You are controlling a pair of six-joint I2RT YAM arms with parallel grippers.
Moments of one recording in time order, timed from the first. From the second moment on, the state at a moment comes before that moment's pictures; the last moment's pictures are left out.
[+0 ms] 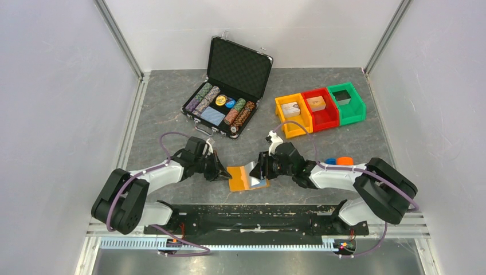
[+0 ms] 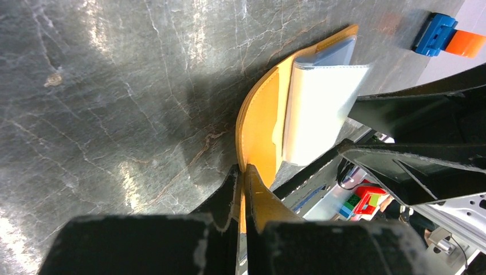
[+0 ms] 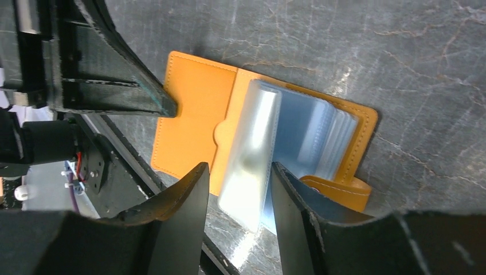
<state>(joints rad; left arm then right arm) -0.44 1.31 0.44 -0.07 0.52 -0.82 0.83 1.43 0.49 0.33 -0.20 0.67</state>
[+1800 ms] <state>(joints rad) -0.44 1.33 0.44 0.02 0.56 -0.91 0.98 1.60 0.50 0.56 -0.26 0.68</state>
